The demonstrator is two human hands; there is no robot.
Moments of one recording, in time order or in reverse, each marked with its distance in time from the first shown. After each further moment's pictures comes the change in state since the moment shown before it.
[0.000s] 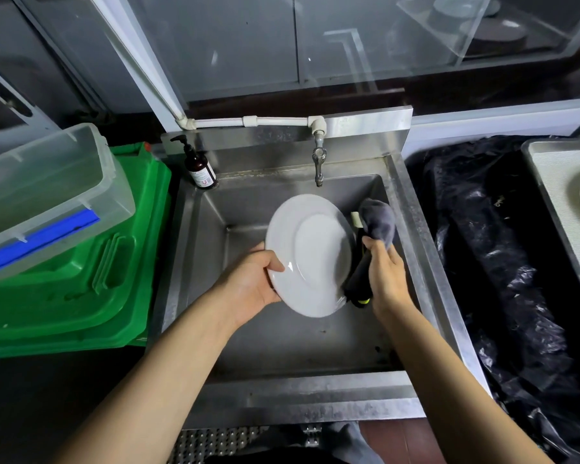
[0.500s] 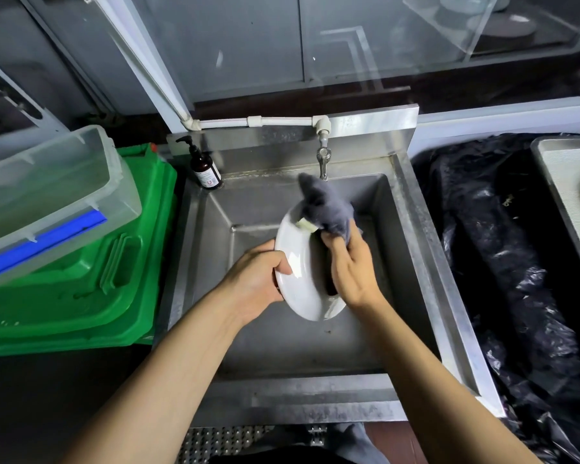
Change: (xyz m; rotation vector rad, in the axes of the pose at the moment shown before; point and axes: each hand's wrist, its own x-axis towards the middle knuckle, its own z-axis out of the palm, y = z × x) left_hand -0.009 0.008 0.010 0.226 0.009 0.066; right_hand -0.012 0.002 0.039 -0.233 -0.347 -0.490
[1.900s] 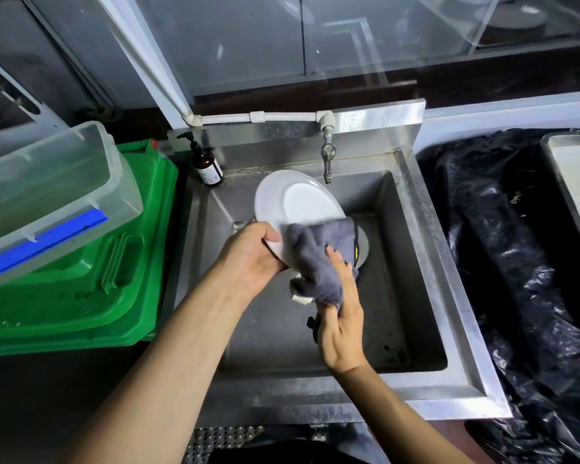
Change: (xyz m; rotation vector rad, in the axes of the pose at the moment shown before) left_hand 0.024 0.030 -0.002 -0.432 0.219 -0.009; right_hand -0.075 0.040 0.035 -0.060 0.143 -0.193
